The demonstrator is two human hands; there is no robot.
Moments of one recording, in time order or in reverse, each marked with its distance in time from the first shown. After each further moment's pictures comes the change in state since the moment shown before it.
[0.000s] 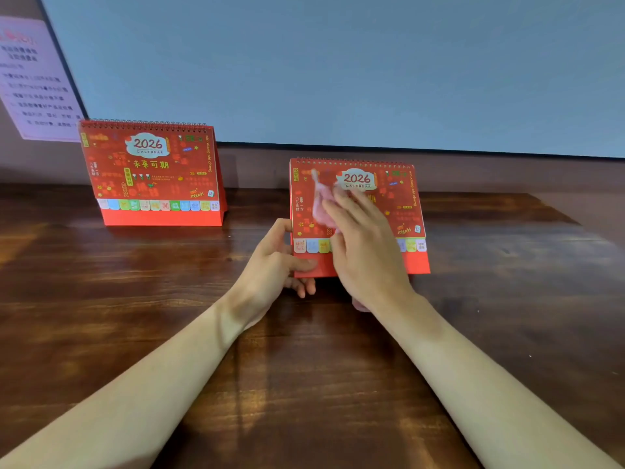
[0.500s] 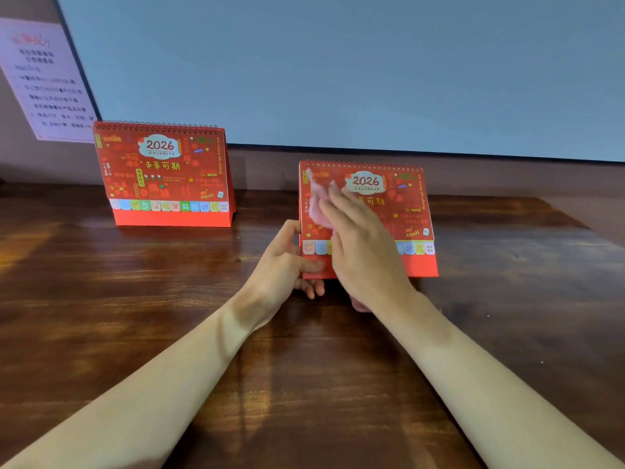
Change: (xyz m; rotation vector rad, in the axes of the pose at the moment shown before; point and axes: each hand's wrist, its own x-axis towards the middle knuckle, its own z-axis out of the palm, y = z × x) left_hand 0.002 -0.001 0.000 0.006 0.006 -0.008; right_hand 0.008 -0.008 0.009 0.025 -0.044 -0.035
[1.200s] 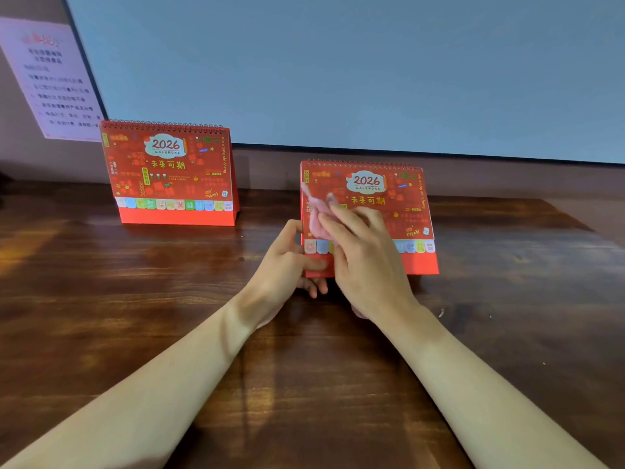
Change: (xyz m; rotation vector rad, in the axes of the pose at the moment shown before) left_hand 0.000 0.001 0.001 0.000 0.021 0.006; right_hand -0.015 -0.002 0.001 0.001 0.046 -0.059
